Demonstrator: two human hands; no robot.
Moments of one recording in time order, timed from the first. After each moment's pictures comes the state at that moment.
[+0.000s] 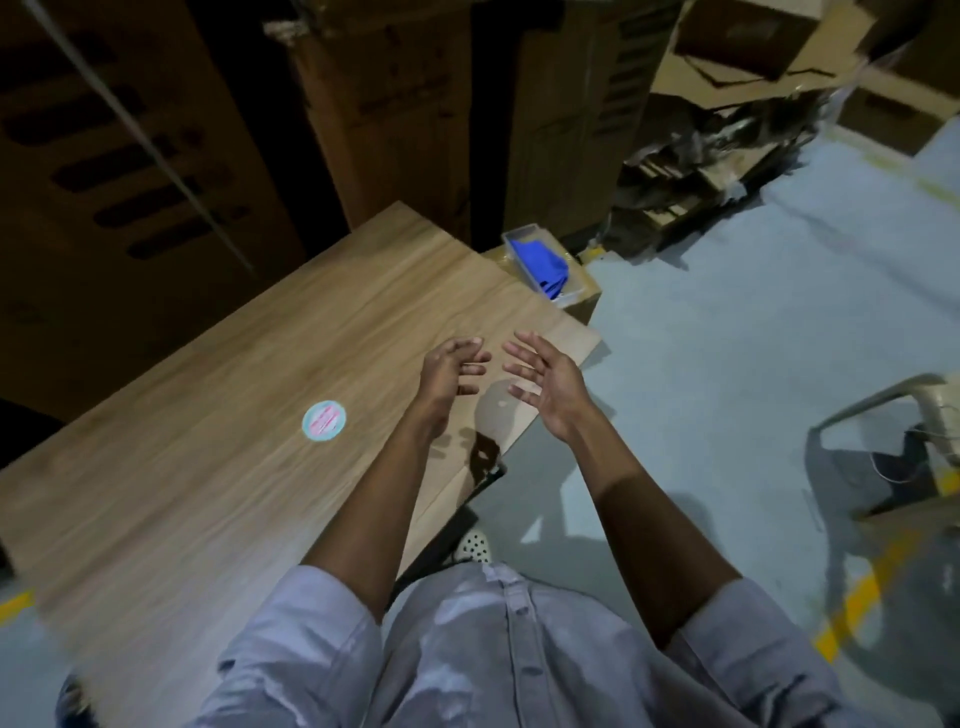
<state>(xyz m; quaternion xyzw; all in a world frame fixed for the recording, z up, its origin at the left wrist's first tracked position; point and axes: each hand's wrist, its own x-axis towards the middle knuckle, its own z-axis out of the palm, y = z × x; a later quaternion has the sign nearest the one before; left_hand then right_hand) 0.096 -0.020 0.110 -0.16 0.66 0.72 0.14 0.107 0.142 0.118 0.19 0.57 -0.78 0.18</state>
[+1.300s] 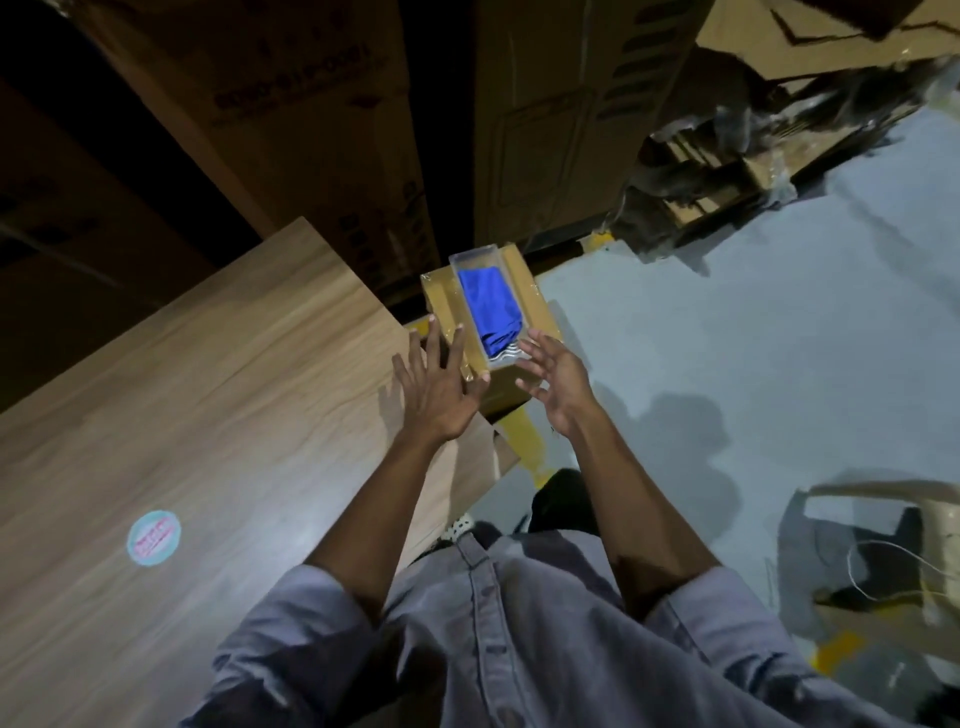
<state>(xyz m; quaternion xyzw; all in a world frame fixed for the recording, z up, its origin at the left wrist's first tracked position) -0.164 0.154 0.032 -0.06 0.96 0.22 0.14 -0.203 0.329 0.051 0.26 0.58 -0.73 0.24</state>
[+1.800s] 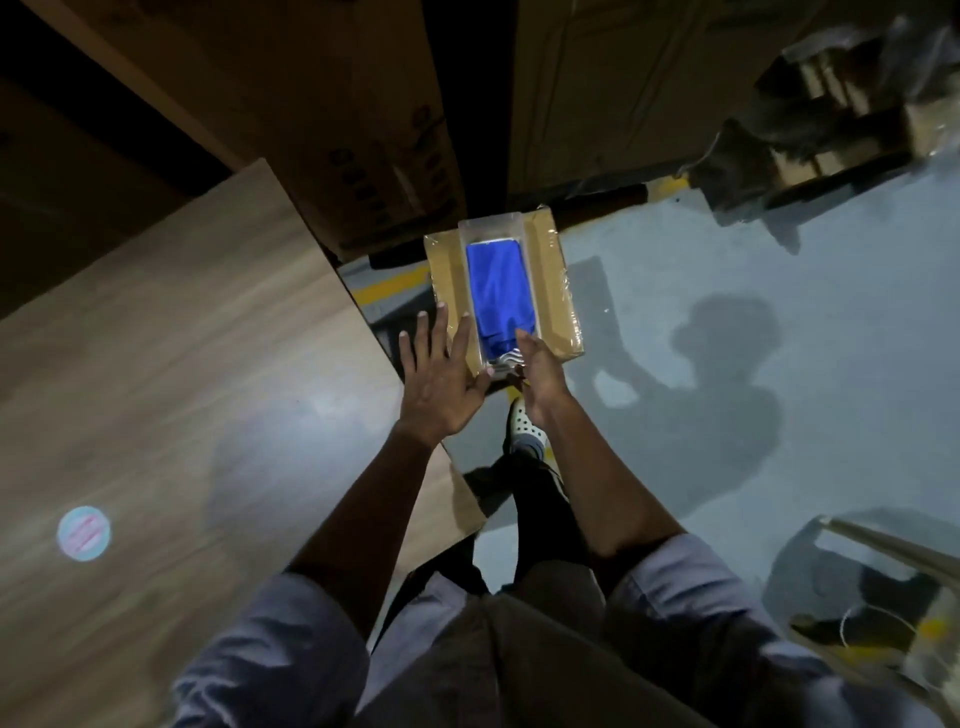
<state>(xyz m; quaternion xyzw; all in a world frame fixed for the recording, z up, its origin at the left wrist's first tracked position) -0.271 0.183 -0.043 -0.11 0.96 0.16 0.20 -0.333 0.317 -0.093 0.34 0.56 -0.66 0.37</state>
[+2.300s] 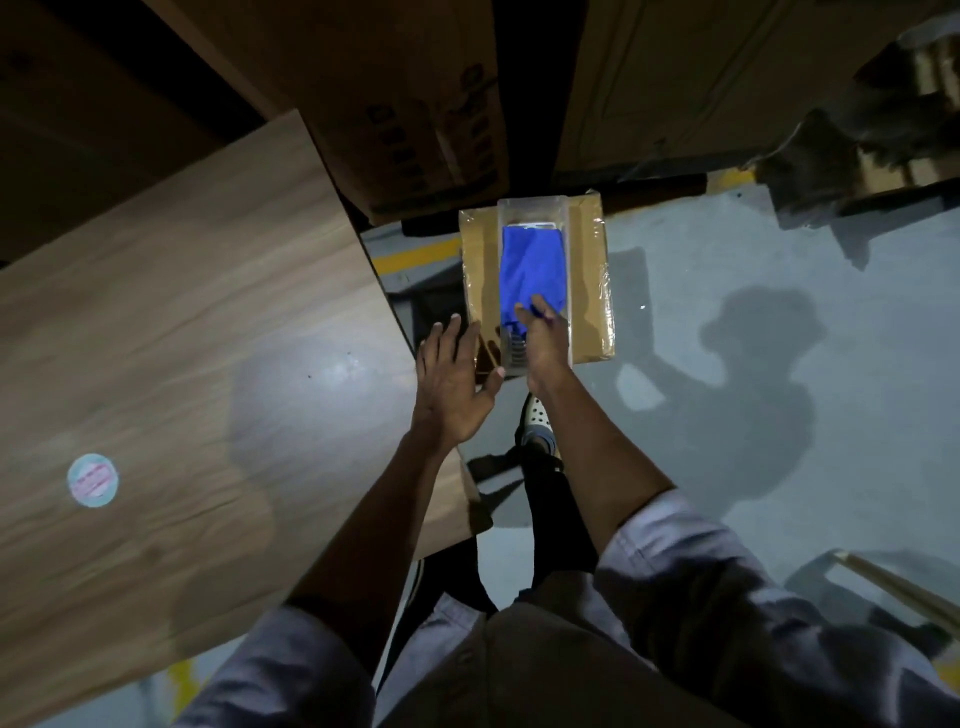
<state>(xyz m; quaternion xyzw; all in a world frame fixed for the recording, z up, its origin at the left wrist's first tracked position) -0.258 0.185 -0.054 -0.23 0.91 0.28 0.17 -0.365 0.277 -0.124 0.31 0.62 -0.65 0.31</state>
